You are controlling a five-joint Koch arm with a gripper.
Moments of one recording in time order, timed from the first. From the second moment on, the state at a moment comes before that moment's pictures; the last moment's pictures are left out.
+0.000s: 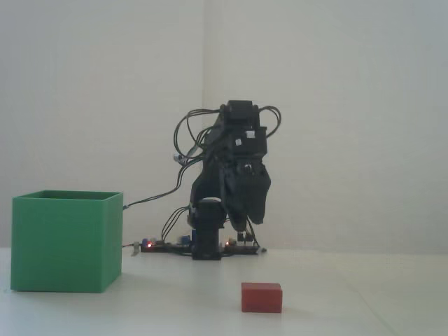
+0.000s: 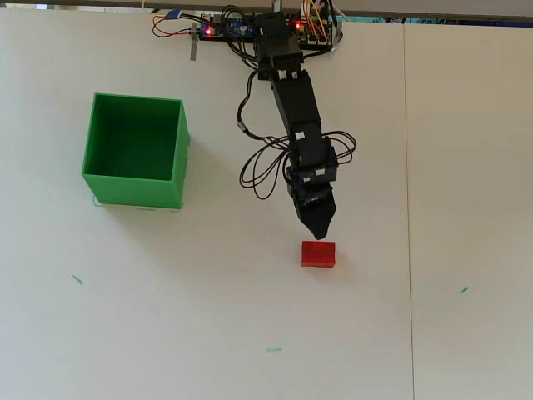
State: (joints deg) arm -14.0 49.4 24.4 100.7 -9.2
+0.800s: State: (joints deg) arm -12.8 37.4 18.6 100.7 -6.2
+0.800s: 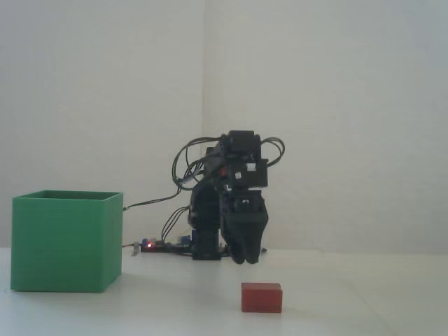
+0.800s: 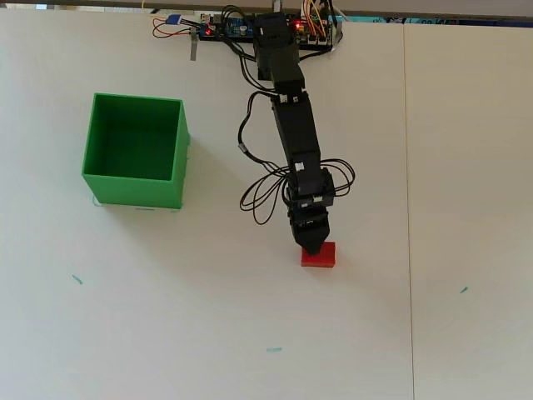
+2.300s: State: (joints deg) arm -22.4 27.5 9.8 97.7 -4.7
